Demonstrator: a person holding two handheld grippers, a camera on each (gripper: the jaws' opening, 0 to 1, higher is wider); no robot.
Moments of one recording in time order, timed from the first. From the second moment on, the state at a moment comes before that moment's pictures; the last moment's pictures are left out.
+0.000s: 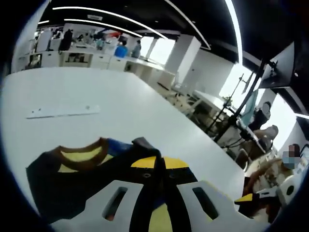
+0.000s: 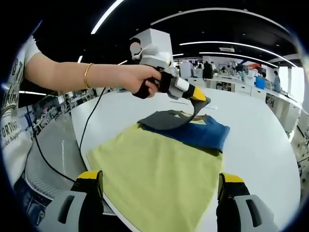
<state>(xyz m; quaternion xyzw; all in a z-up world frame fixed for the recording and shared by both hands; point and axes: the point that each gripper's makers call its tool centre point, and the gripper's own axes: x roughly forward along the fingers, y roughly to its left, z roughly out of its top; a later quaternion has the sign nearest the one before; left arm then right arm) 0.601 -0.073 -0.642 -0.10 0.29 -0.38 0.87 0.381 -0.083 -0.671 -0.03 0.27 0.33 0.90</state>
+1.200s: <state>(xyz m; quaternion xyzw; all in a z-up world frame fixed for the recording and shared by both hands) 0.574 -0.048 -0.645 -0.05 0.24 -0.45 0.86 0.383 -0.079 -0.681 -0.03 0.29 0.36 0.89</state>
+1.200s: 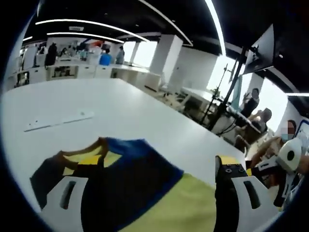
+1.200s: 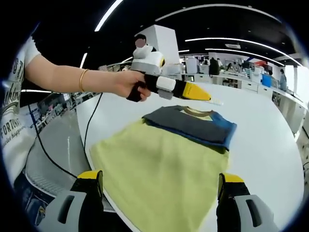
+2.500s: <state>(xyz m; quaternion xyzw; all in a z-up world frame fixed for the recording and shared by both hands) 0.440 0.085 -0.669 0.00 0.24 -0.46 0.86 0.362 -0.078 -0.691 -0.07 0.31 0.42 0.85</state>
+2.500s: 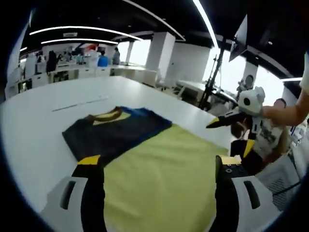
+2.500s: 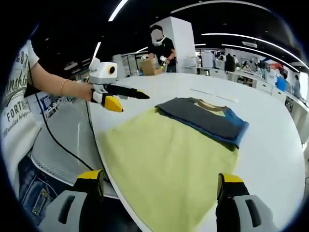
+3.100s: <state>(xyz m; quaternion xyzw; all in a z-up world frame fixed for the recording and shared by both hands) 0.374 0.118 -0.695 0.02 0.28 -0.47 0.84 0.334 -0.081 -0.711 -0.09 0.34 0.44 0.83</state>
